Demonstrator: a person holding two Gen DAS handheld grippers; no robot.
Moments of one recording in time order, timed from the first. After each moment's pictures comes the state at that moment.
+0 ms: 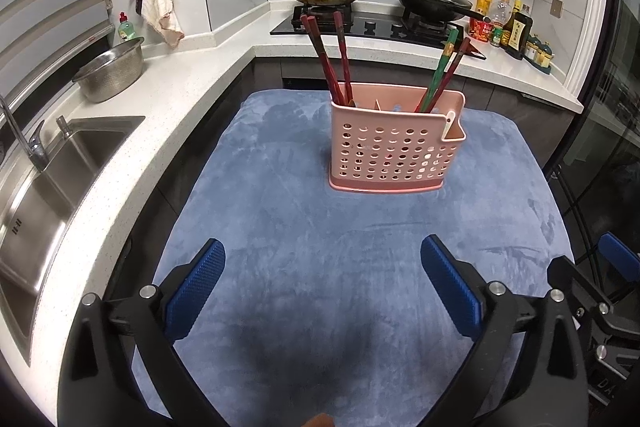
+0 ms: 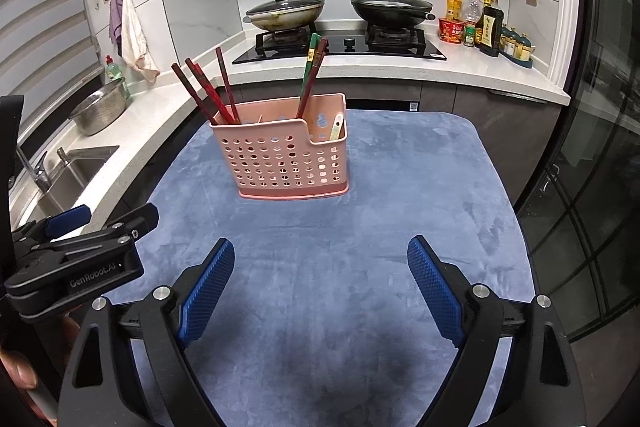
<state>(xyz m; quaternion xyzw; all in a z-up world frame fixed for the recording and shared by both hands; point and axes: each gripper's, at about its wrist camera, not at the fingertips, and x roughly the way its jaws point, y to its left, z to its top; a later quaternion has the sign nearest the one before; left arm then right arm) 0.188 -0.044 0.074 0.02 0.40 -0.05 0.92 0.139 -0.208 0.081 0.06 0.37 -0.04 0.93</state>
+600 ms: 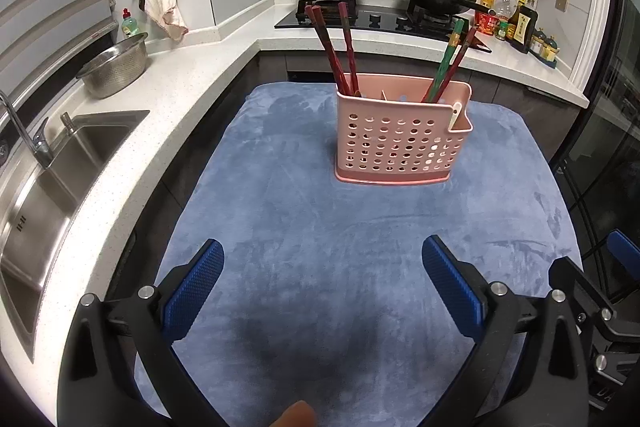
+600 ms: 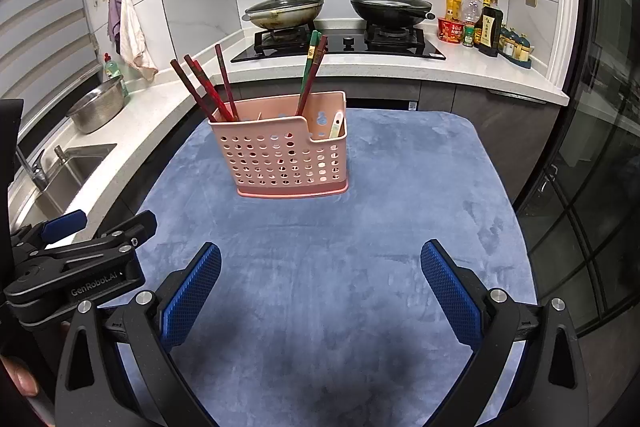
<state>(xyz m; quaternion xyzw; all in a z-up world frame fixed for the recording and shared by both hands) 0.187 -0.043 0.069 0.03 0.41 -0.04 0.91 0.141 -0.203 0.079 0.06 0.38 -0.05 0.92</state>
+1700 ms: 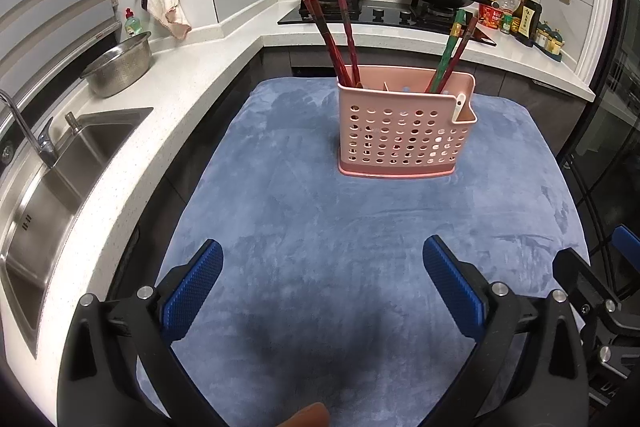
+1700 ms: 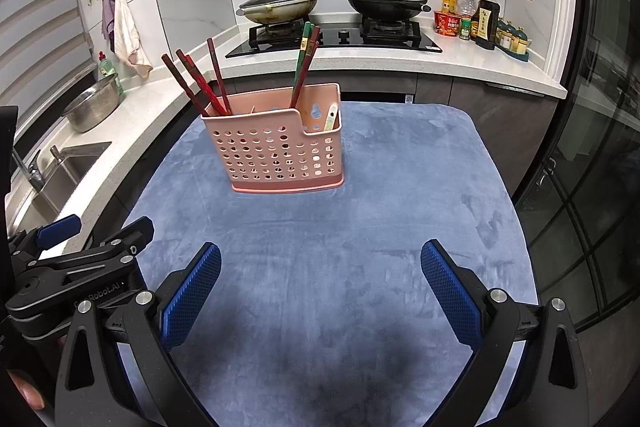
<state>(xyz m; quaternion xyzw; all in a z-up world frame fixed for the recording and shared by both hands) 0.186 -0.048 0.063 0.04 0.41 -0.03 0.91 0.144 -0.207 0.073 0.06 0.38 -0.05 0.92</state>
